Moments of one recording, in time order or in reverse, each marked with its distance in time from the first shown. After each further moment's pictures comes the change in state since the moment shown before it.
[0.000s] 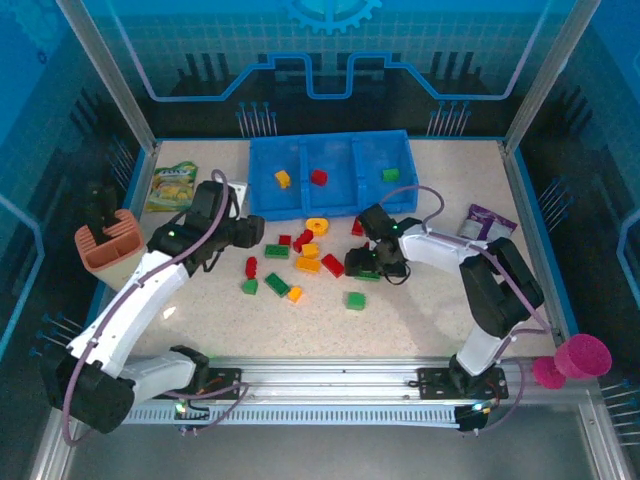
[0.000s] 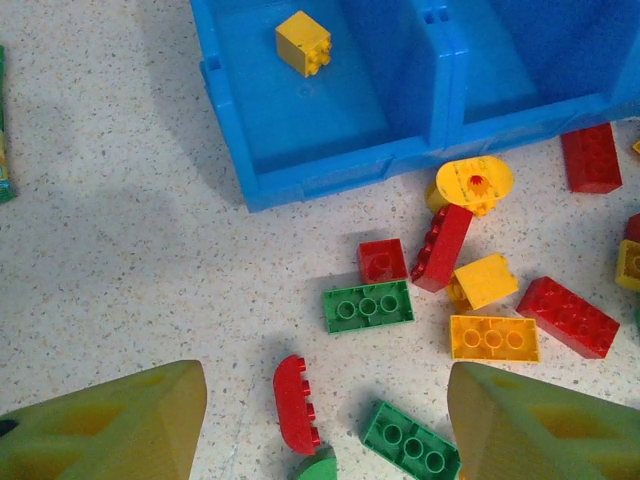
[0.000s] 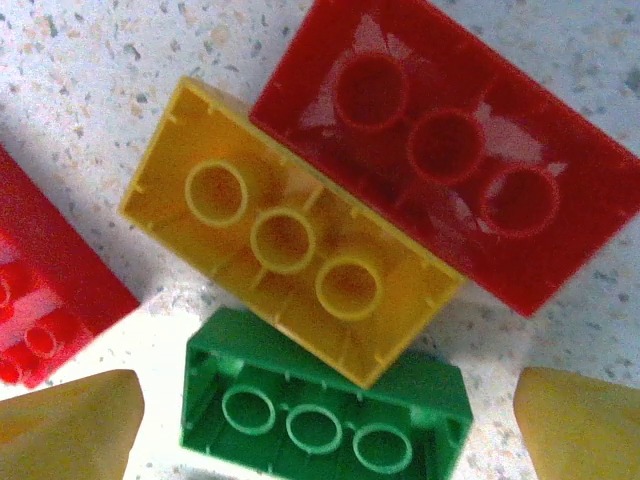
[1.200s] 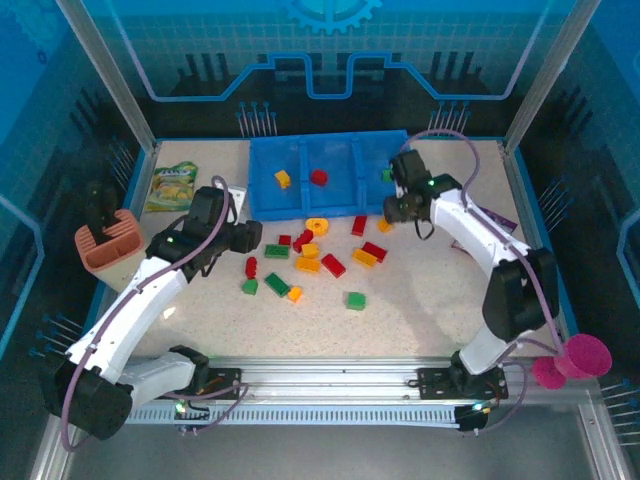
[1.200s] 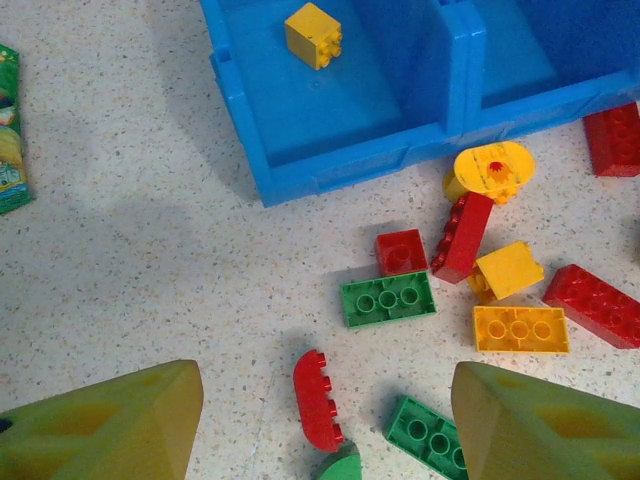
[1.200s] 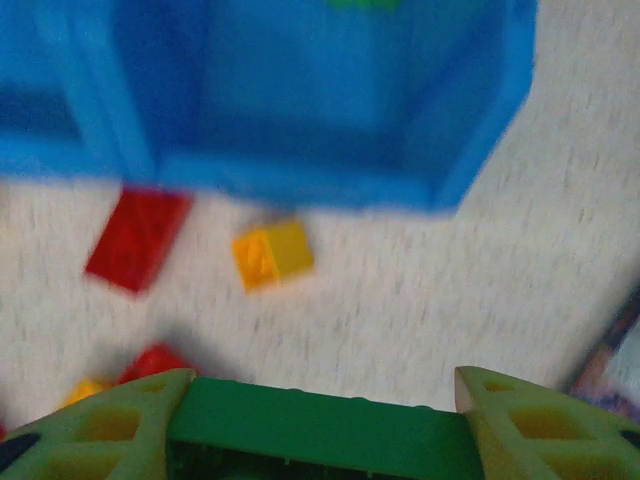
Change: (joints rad) left arm 0.010 -0.017 -0.035 0.019 -0.018 0.044; right arm -0.226 -0.052 0.378 -0.136 0.242 -0.425
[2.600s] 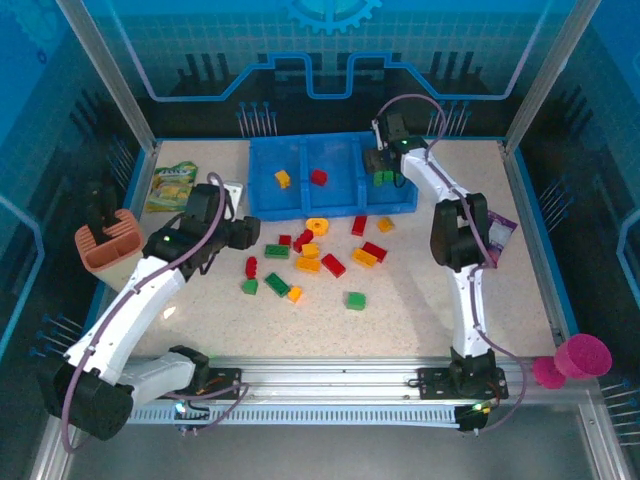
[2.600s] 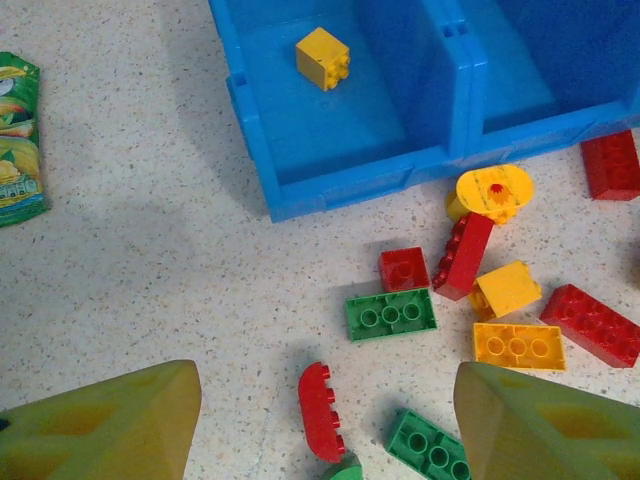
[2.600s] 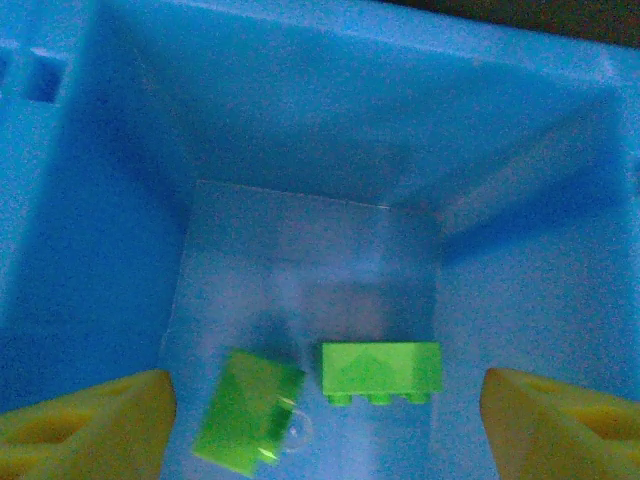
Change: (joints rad) left arm 0.013 -0.011 0.023 -0.002 0.001 -0.009; right arm -0.080 0.633 0.655 0.148 -0.024 -0.132
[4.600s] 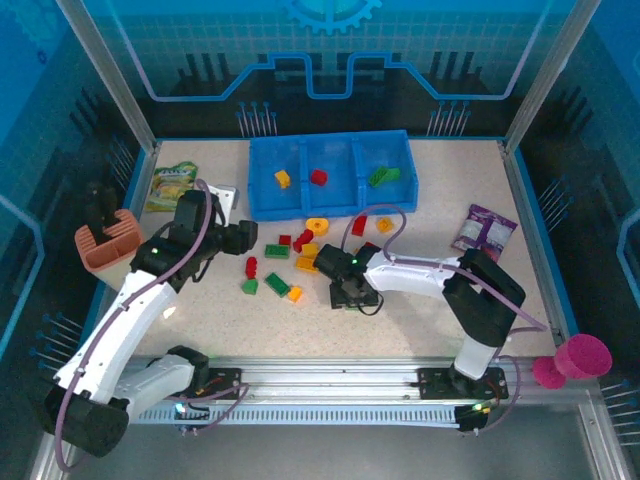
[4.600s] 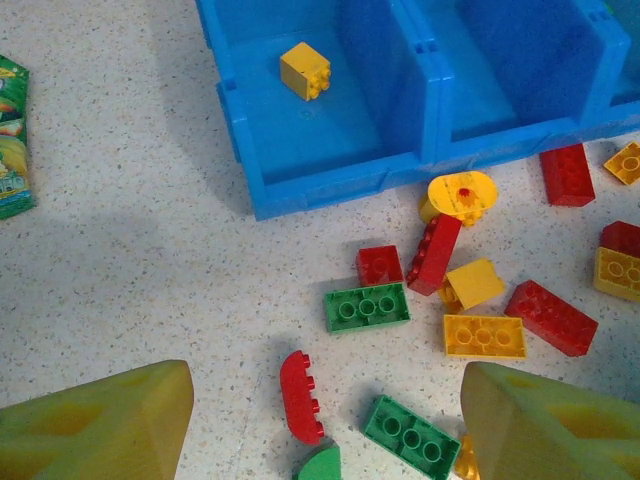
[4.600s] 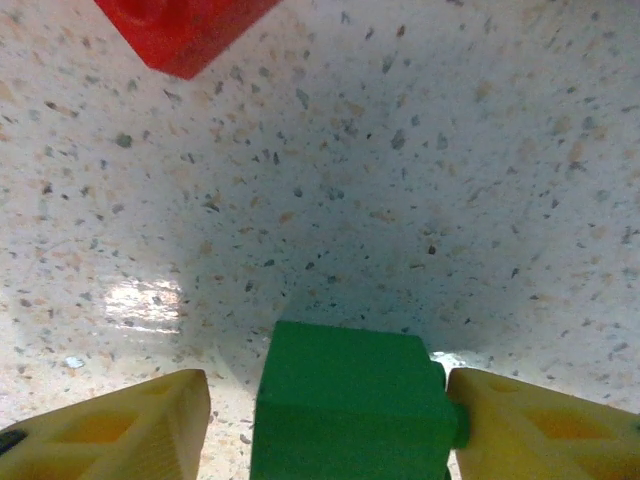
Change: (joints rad) left arm 0.011 -0.085 -0.026 -0.018 0.049 -0.021; right arm 0.665 -0.592 -1.040 -0.135 -0.046 0.867
